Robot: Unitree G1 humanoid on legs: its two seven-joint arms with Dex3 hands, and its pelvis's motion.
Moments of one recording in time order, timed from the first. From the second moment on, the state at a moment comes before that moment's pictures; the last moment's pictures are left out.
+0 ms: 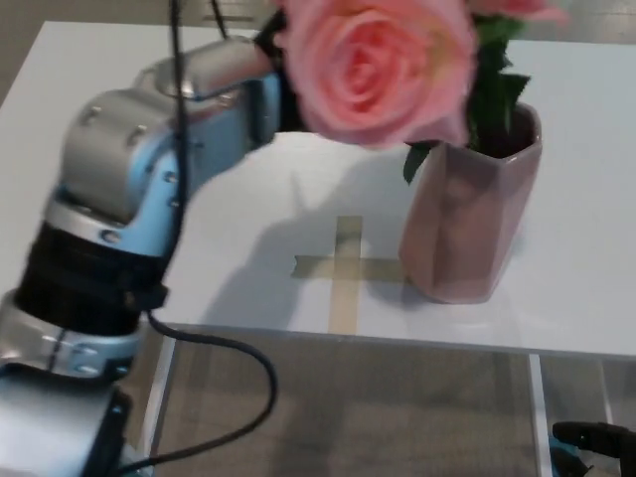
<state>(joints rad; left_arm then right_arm) -0.98 0.31 -0.15 0.08 -0.54 0.81 -0.37 -0.39 -0.30 -0.12 1.29 -0.03 -0.07 0.06</state>
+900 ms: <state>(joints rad) -1.12 0.33 -0.19 0.13 -0.47 0.84 -0.54 -0.42 -0.31 -0.09 1.29 -0.04 -0.05 0.07</state>
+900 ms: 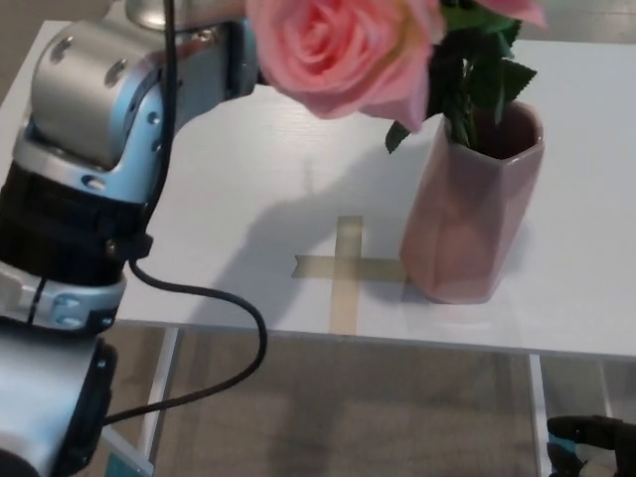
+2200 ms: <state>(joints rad) -1.36 0.18 -0.37 0.63 -0.21 0.74 -0.70 -0.45 -0.31 -0.09 1.29 -0.06 -0.04 0.09</state>
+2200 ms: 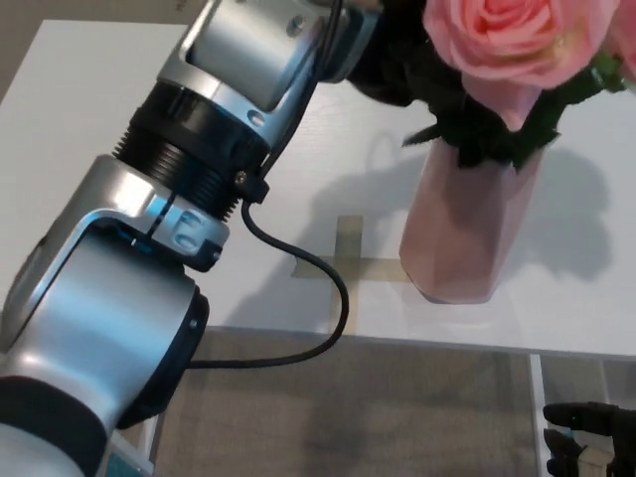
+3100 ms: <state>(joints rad) -1.45 0.29 -0.62 0.75 0.08 0.56 -0.87 -0.47 -0.31 -0.09 1.29 -0.06 -0.03 0.09</state>
